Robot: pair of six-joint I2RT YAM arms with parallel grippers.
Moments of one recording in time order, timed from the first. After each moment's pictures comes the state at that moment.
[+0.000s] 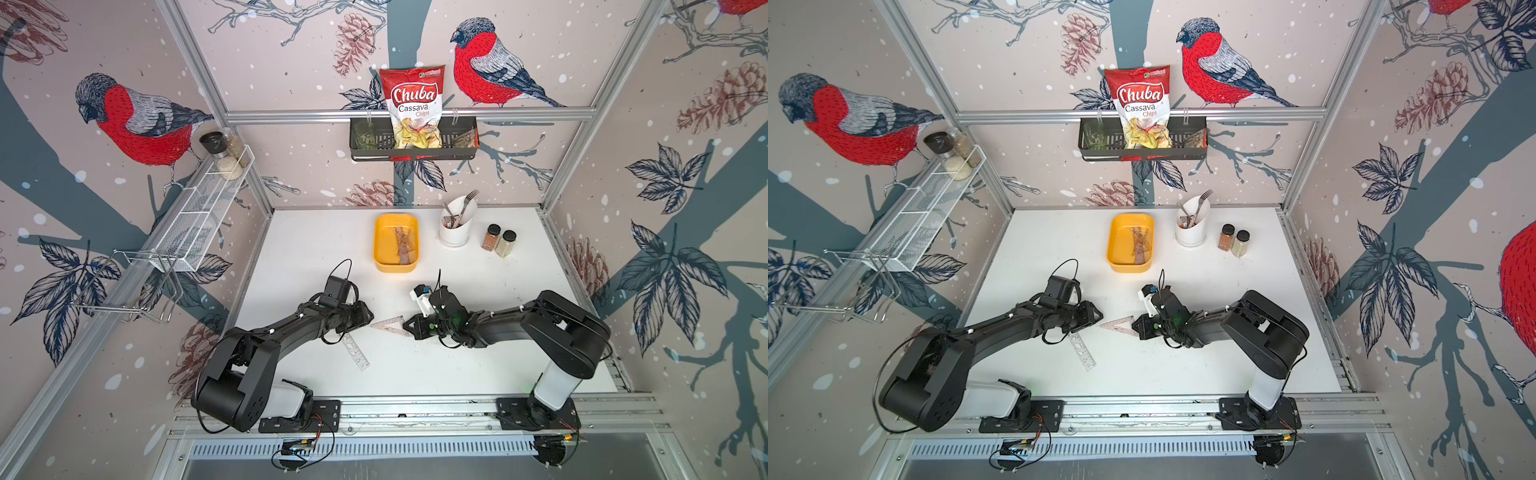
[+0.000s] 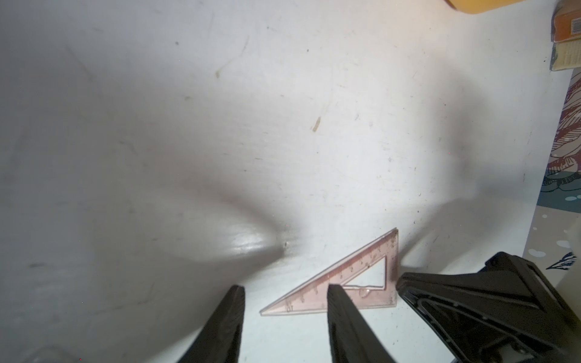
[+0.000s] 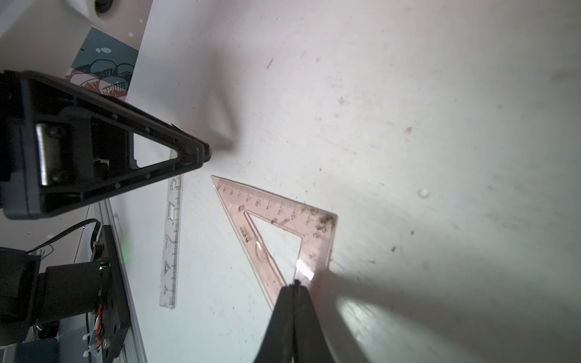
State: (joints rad) left arm -0.37 1.38 0.55 -0.21 0.36 -0.65; right arm 0.90 1.74 0.62 0.41 -0.34 0.60
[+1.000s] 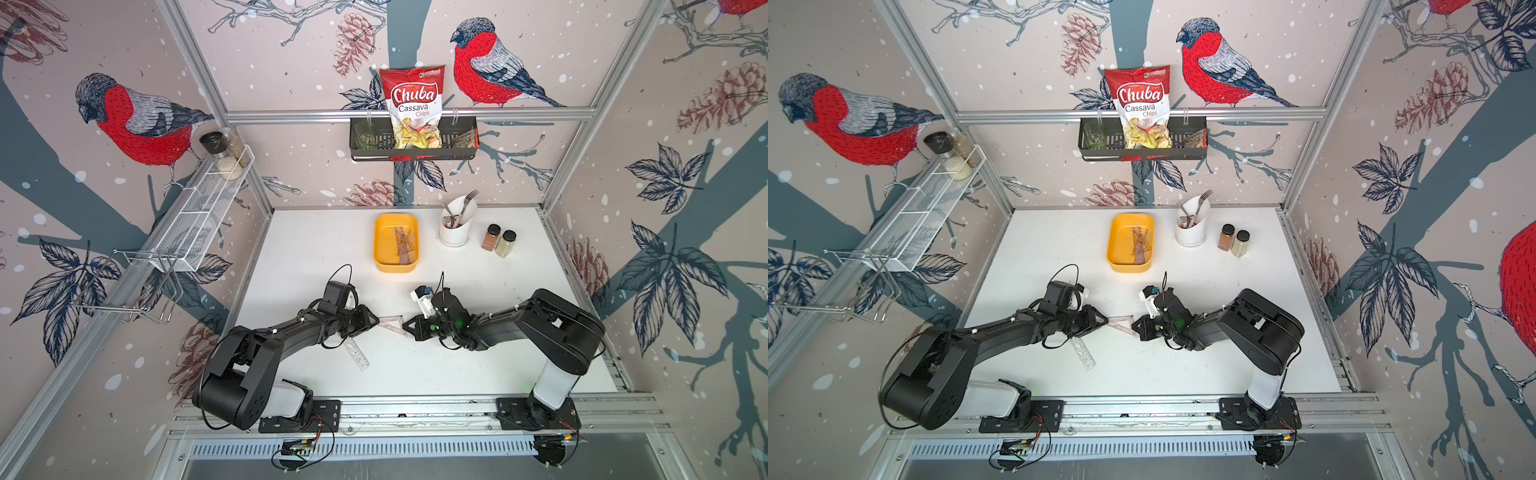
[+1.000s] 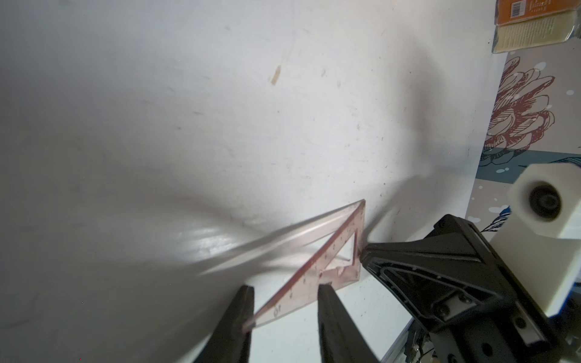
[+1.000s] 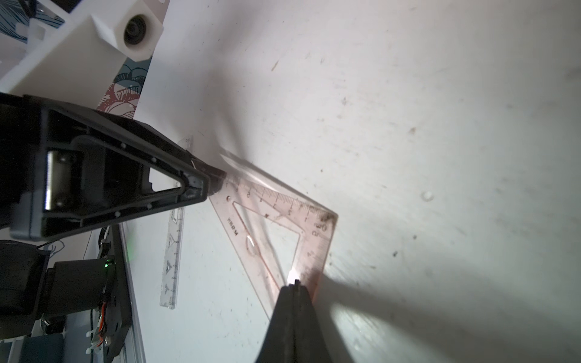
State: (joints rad) left arm -0.37 1.39 0.47 -0.07 0.52 -0.72; right arm 0.89 1.77 0.57 0.52 -0.36 0.60
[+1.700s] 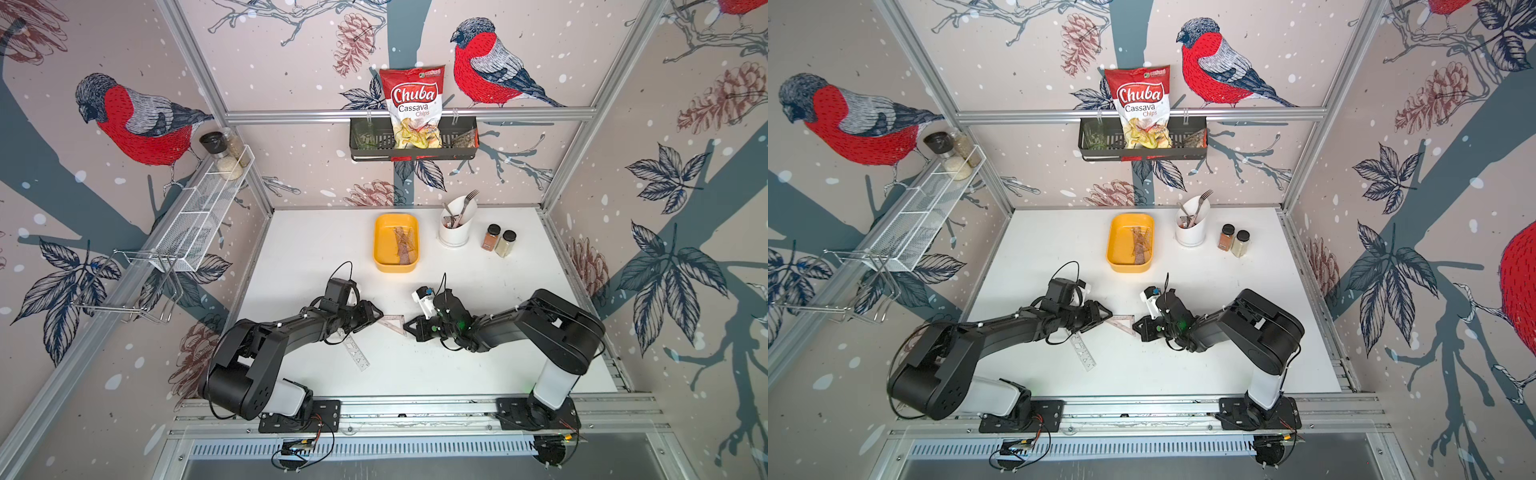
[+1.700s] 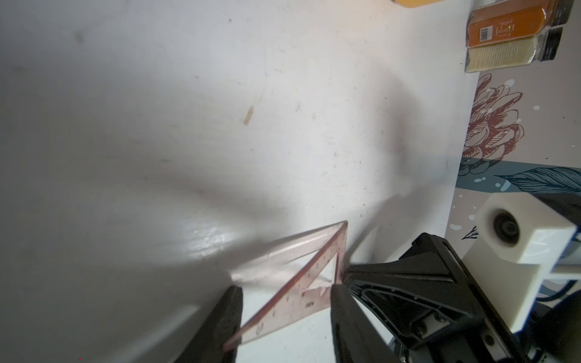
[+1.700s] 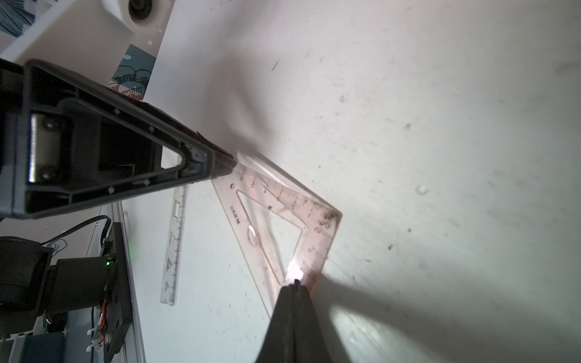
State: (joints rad) left arm -0.37 1.44 0.49 0.03 0.53 -0.75; right arm 0.88 1.77 0.55 0.56 -0.37 0.60
